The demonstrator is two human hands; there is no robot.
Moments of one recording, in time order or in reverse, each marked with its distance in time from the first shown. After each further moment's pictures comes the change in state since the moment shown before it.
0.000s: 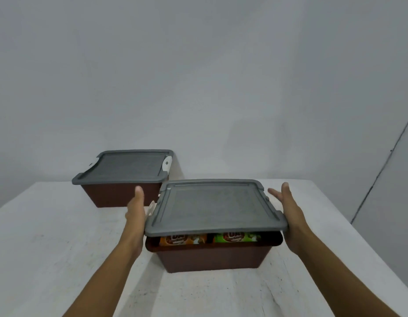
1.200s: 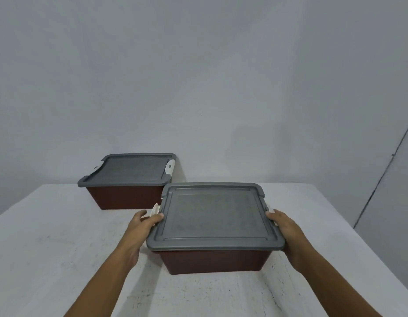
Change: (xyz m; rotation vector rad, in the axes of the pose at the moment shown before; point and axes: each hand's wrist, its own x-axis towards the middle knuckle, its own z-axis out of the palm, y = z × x) left_hand -0.002 -0.013 -0.019 0.193 -0.058 -0.114; right_hand 0.006 0.039 -0.012 -0.100 -0.056 0.060
